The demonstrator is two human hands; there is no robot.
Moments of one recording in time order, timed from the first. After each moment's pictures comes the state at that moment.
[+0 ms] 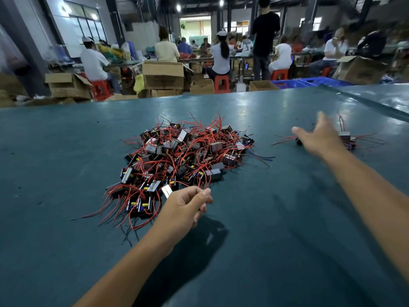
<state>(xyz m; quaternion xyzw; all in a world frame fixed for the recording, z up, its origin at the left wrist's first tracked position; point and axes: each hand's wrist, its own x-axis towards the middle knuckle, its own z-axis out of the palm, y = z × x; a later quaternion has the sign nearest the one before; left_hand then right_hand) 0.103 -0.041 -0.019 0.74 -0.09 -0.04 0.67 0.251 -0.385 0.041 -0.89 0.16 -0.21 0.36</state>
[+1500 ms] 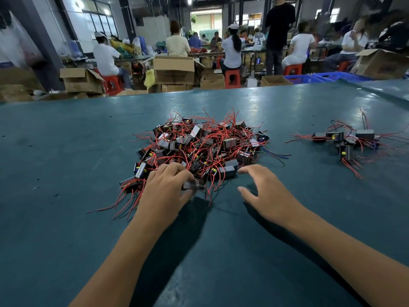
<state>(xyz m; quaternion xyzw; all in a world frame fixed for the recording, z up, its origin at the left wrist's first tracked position) 0.129 0.015 -0.009 0.96 -0.14 0.24 0.10 0.159 -0.241 -0.034 -0.92 -0.21 -0.13 0.29</state>
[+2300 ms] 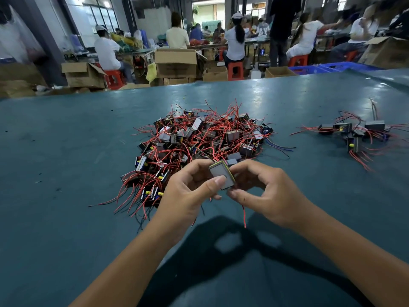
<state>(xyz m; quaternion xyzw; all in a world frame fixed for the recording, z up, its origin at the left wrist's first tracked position) 0.097 -0.030 -0.001 0.65 -0.18 0.04 0.74 0.124 -0.229 -0.005 -0.77 -0.35 -0.07 0.53</state>
